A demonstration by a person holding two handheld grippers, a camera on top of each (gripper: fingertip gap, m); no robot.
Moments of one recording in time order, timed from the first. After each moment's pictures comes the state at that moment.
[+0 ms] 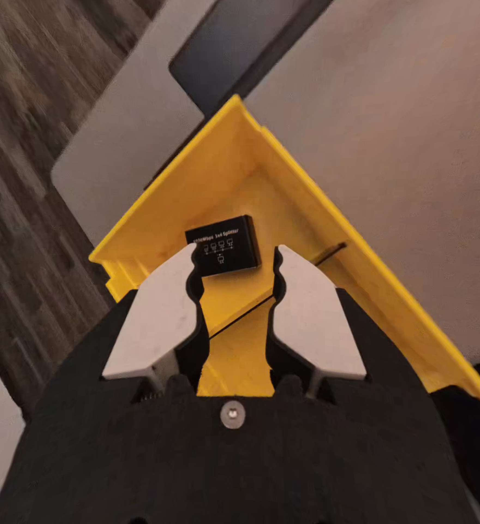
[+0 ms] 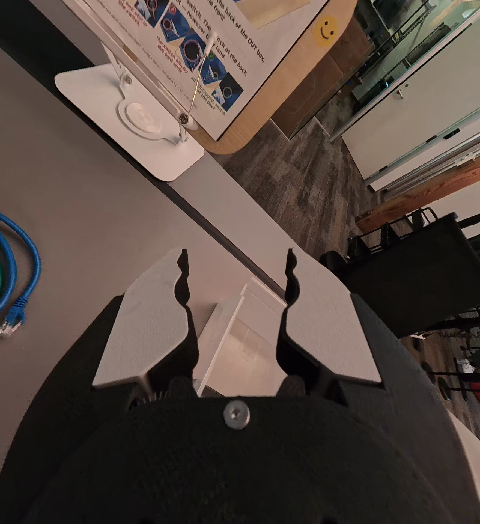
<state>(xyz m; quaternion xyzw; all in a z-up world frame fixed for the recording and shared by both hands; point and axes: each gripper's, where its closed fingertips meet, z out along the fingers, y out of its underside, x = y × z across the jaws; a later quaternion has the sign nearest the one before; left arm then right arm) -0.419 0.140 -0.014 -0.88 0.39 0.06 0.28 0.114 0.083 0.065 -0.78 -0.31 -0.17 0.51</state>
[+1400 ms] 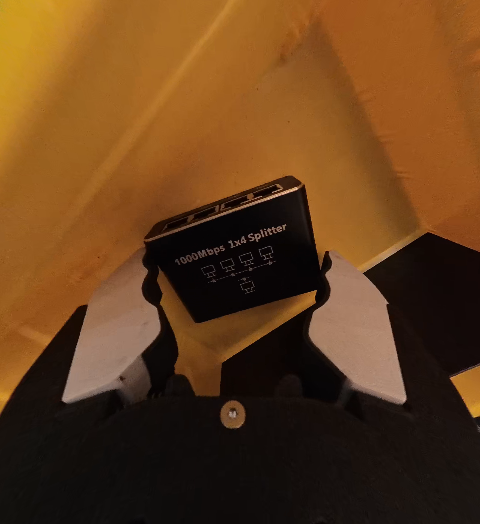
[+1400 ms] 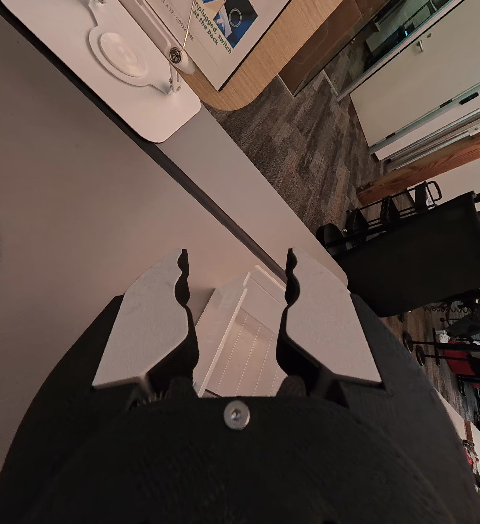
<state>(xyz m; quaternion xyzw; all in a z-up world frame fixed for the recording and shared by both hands) -0.464 0.170 -0.154 -0.92 0.40 -0.02 0.02 0.122 0.106 0.028 -0.81 -0.31 -0.20 0.45</state>
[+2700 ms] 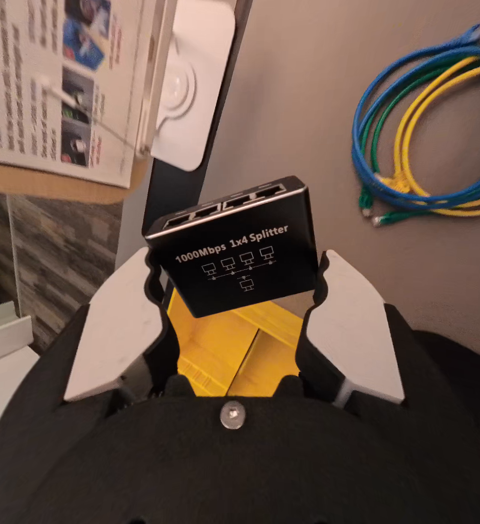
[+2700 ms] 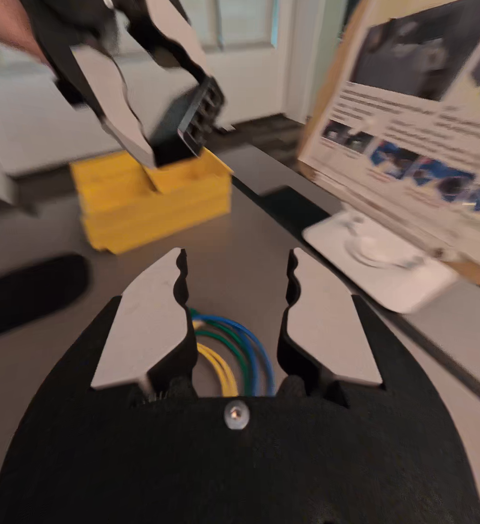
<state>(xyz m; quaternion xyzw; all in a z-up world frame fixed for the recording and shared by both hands) -0.218 0.106 0.067 -0.76 0.60 0.08 0.24 -0.072 0.062 0.057 -0.71 -0.36 0.30 0.53</state>
